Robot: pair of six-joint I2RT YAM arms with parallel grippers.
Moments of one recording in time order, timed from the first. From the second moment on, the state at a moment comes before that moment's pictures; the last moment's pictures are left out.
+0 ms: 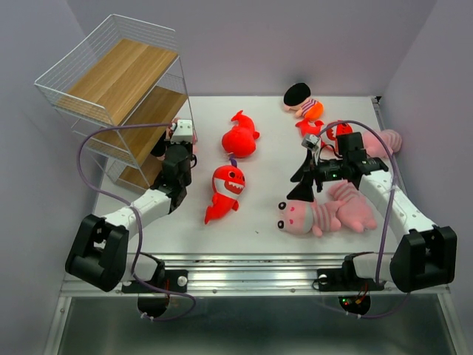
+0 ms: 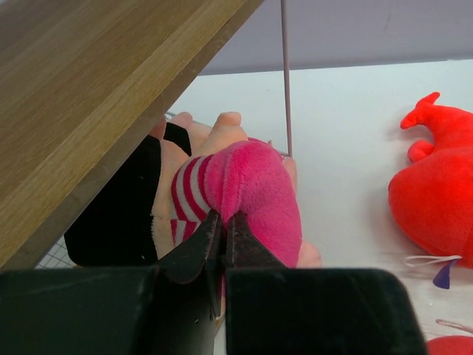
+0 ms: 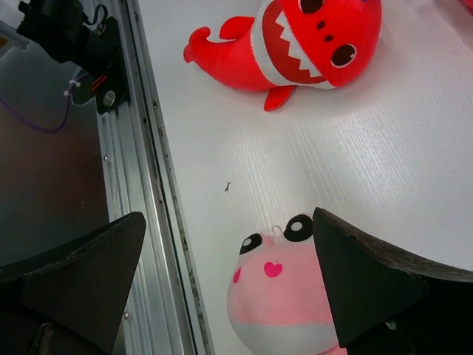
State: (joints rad) left arm -0.44 1.30 0.64 0.58 -0.56 0.09; right arm 0.17 1.26 0.97 -0.61 -1.11 -0.39
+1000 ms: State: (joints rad) left arm -0.40 1.41 0.58 0.74 -0.52 0.22; right arm 0.17 1.30 0.95 -0.61 -1.13 -0.43
